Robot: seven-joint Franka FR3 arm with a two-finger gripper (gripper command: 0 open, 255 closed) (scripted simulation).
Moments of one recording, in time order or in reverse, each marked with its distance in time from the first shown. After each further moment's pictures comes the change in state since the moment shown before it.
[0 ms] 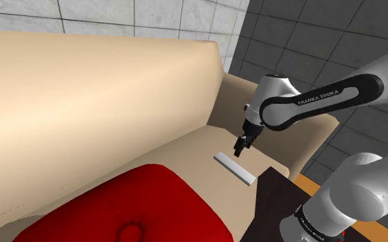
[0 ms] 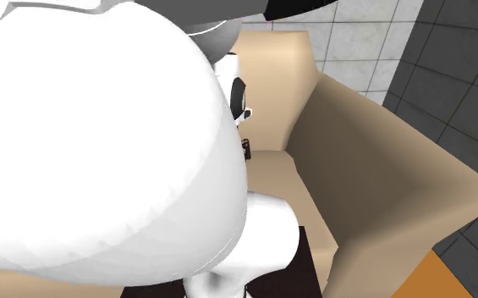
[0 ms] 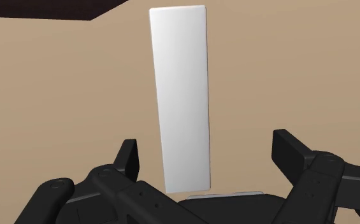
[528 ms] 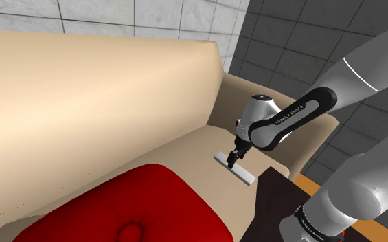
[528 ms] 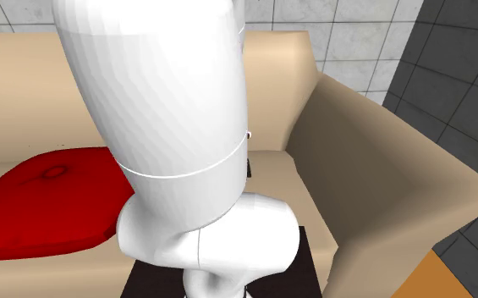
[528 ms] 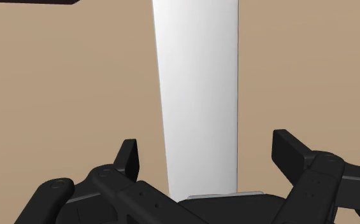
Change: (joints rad) arm -0.042 0.297 0.039 -0.021 -0.073 0.309 0.061
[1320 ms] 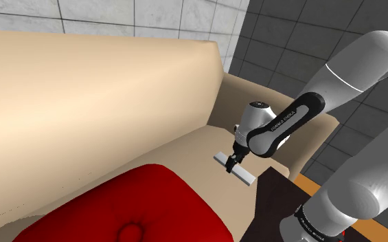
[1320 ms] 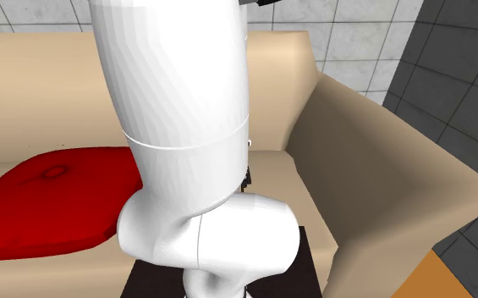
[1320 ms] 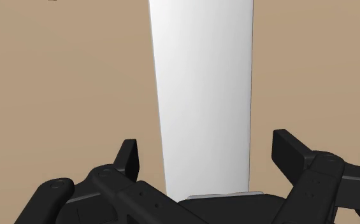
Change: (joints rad) arm -0.016 0.108 0.005 -0.005 -0.036 0.113 0.024
